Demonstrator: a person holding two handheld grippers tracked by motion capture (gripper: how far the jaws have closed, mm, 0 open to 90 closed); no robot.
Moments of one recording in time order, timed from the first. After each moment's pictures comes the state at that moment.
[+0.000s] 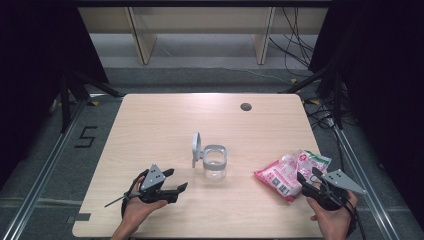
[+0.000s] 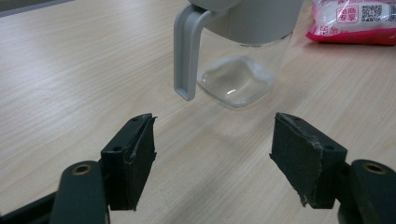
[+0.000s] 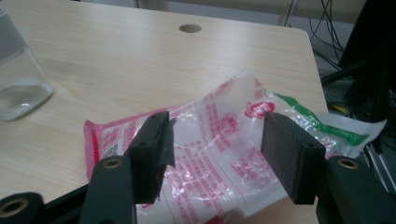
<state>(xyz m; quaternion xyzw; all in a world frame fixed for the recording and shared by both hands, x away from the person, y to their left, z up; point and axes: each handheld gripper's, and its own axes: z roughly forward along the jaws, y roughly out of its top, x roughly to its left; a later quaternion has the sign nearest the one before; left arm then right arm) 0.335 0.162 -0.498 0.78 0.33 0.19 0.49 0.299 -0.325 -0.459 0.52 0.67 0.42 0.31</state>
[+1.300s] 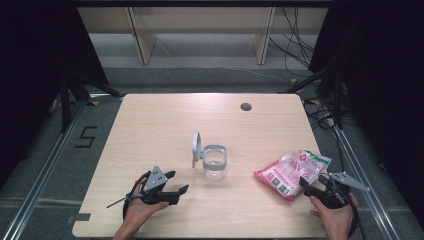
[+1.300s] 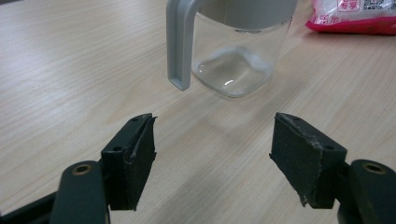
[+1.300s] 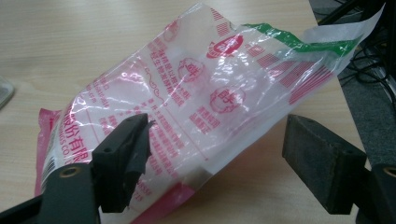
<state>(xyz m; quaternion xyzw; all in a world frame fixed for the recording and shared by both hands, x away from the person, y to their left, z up) 0.334 0.158 -0.506 0.79 0.33 0.18 0.49 0.313 -0.355 -0.490 0.60 0.64 0.41 0.24</state>
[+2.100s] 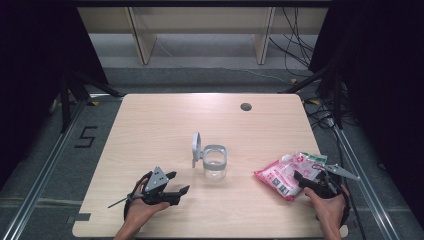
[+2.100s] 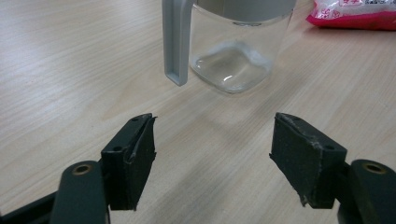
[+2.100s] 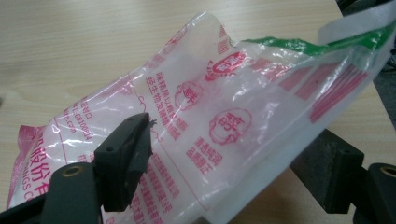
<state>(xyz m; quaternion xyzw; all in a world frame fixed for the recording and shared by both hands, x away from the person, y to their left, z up) 0.334 0.156 -0.509 0.79 0.33 0.18 0.48 0.343 -0.350 -0.501 0.61 0.64 0.40 0.22</state>
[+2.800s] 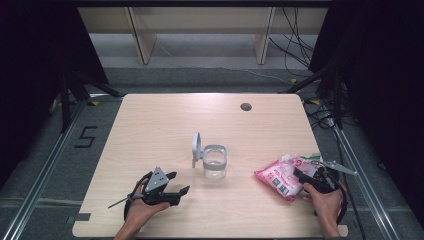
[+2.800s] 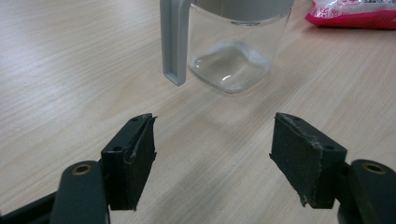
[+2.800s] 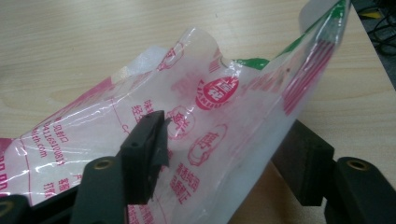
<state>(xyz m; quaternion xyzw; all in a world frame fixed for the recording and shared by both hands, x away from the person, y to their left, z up) 0.334 0.155 -0.509 0.79 0.33 0.18 0.48 0.358 -0.351 -0.508 0.64 0.62 0.40 0.19</state>
